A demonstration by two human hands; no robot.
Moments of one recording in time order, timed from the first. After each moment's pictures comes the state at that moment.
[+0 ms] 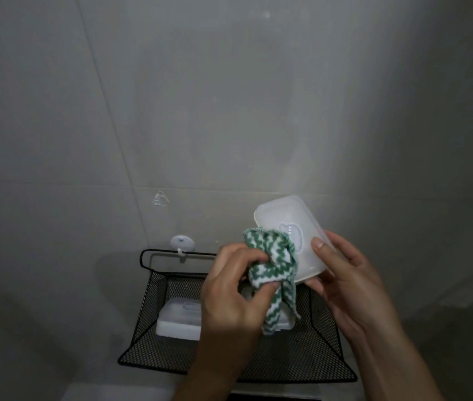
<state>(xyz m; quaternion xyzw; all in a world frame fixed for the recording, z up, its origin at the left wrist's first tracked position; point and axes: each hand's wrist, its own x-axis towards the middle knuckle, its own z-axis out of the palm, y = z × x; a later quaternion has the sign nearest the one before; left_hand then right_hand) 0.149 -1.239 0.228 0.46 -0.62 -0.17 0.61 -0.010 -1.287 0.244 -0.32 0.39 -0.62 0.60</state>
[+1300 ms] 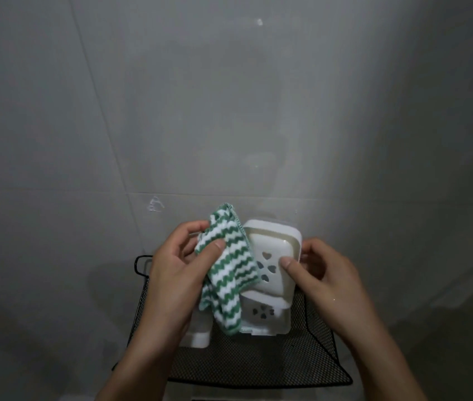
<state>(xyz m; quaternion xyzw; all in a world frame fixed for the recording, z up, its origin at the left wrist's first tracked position) 0.201 -1.258 0.254 0.44 -0.46 -0.41 0.65 -0.012 -1.276 0.249 -0.66 0.51 -0.45 0.31</state>
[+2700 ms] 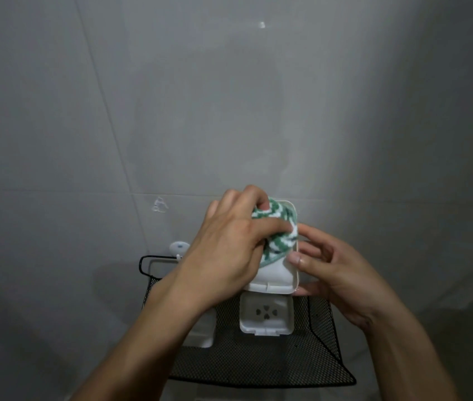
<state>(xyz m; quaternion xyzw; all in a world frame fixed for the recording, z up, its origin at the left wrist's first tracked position) 0.178 -1.271 0.316 0.47 -0.83 0.04 0.29 -0.019 -1.293 0.264 -0.55 0.35 -0.43 0.62</state>
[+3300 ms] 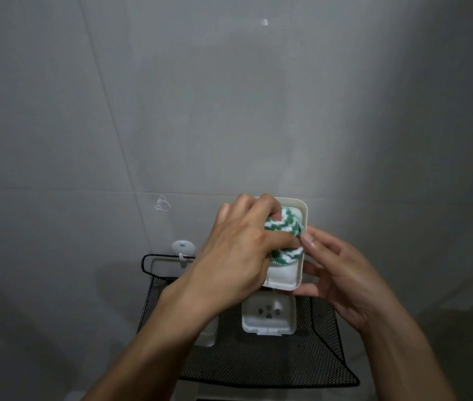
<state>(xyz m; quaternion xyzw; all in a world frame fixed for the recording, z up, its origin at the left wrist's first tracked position) 0.172 -1.274 0.308 0.45 -0.85 0.05 0.25 -0.014 -1.296 0.262 -0.48 0.35 -0.47 0.66</state>
